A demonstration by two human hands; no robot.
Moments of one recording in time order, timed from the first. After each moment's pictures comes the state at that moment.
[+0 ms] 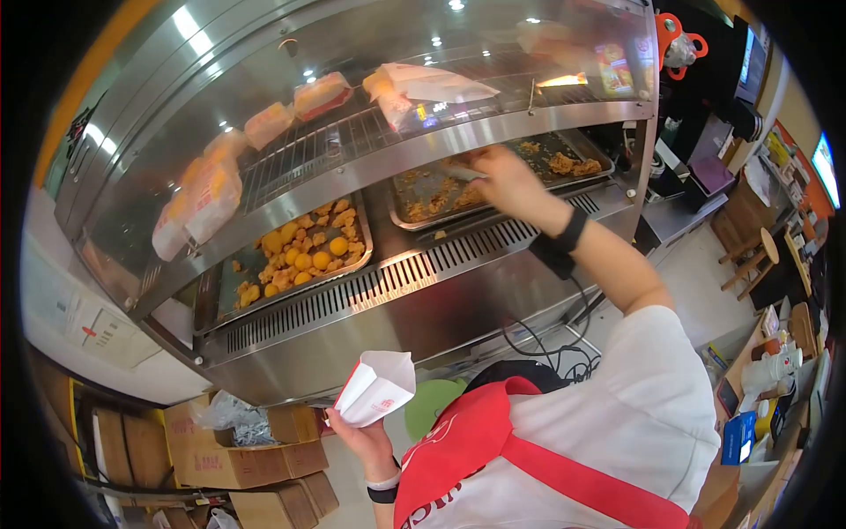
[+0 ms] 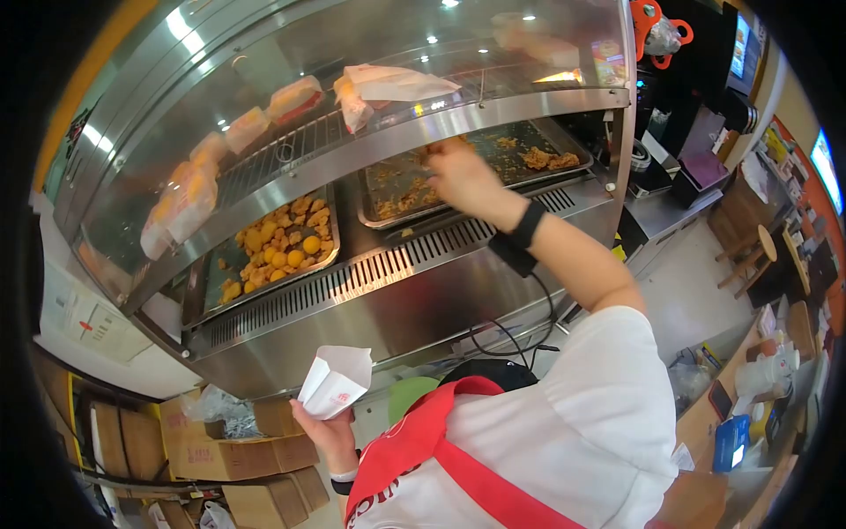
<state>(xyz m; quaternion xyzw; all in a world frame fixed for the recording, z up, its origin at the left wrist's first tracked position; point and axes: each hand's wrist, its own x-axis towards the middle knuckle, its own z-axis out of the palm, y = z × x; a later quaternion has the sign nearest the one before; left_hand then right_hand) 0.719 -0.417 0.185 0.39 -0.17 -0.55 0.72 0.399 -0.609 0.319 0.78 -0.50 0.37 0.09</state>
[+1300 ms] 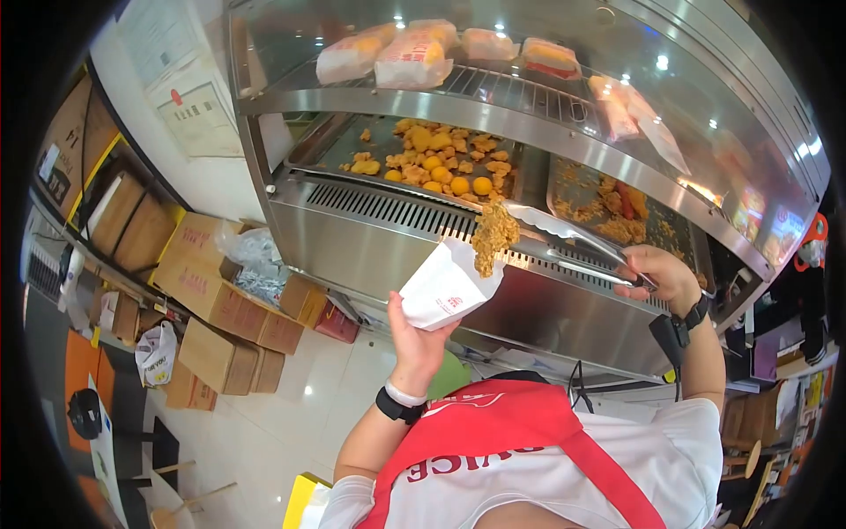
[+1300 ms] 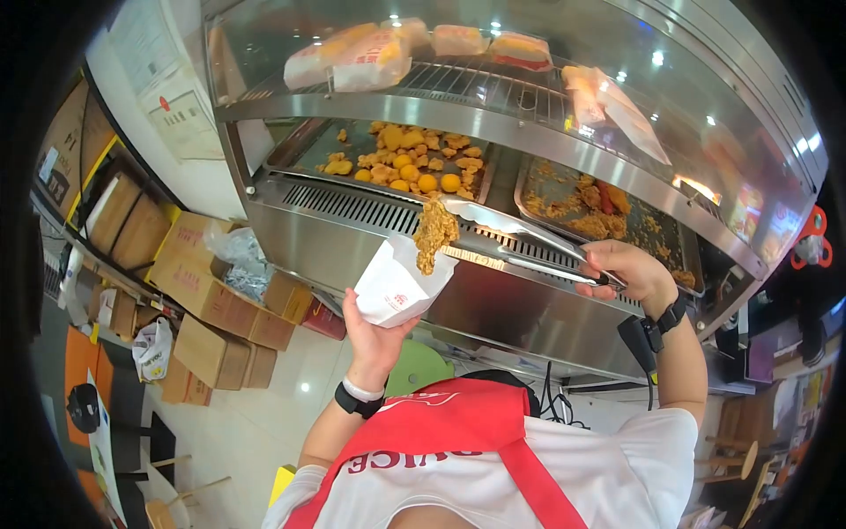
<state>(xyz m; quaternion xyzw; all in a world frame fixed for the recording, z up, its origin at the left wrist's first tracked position) 0.699 -0.450 0.216 0.30 -0.07 -0.61 0.73 0.404 -0.589 0.350 0.56 -0.34 0.11 -0.74</state>
